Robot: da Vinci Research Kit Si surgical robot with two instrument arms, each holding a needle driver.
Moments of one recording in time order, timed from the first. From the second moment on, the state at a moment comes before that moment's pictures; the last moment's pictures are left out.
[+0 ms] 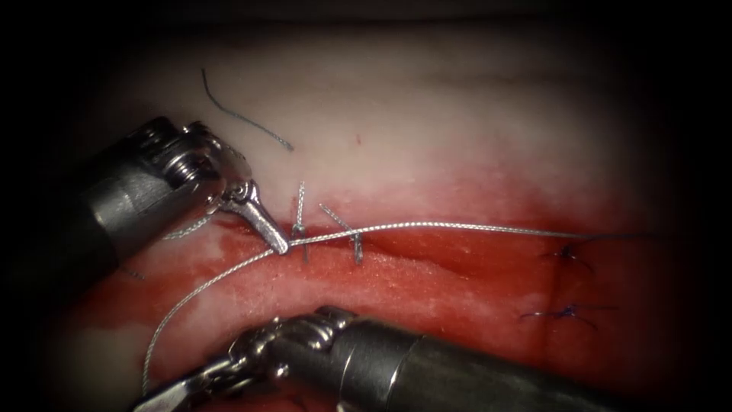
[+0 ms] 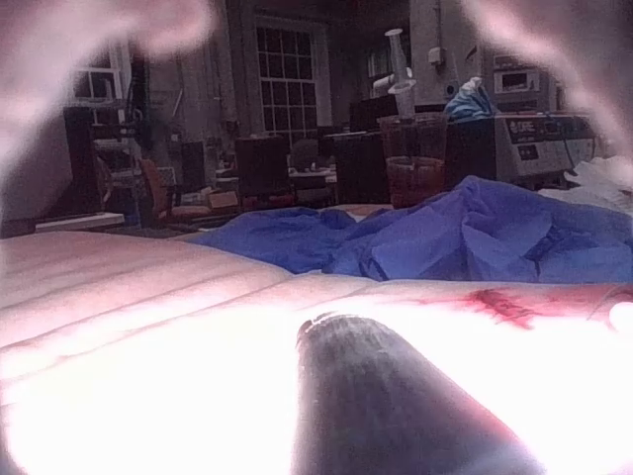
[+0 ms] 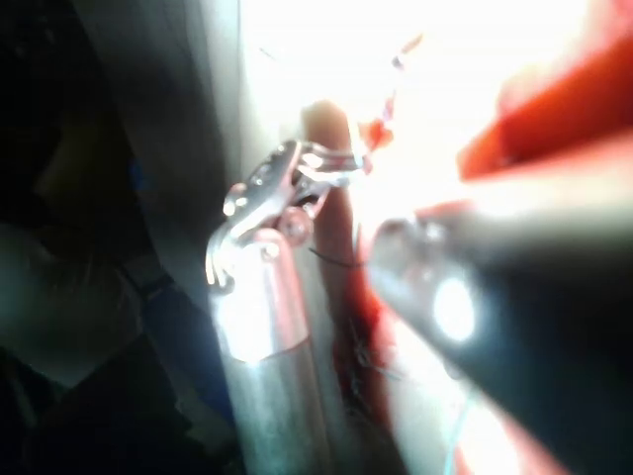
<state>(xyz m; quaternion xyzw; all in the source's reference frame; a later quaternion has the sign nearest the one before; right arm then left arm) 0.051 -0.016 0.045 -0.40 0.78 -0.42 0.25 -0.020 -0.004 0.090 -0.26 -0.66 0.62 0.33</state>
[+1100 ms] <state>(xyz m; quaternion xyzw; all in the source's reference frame) 0.032 -0.005 0.042 -0.56 0.62 -0.39 0.39 0.000 0.002 0.087 -0.37 -0.55 0.69 0.29</state>
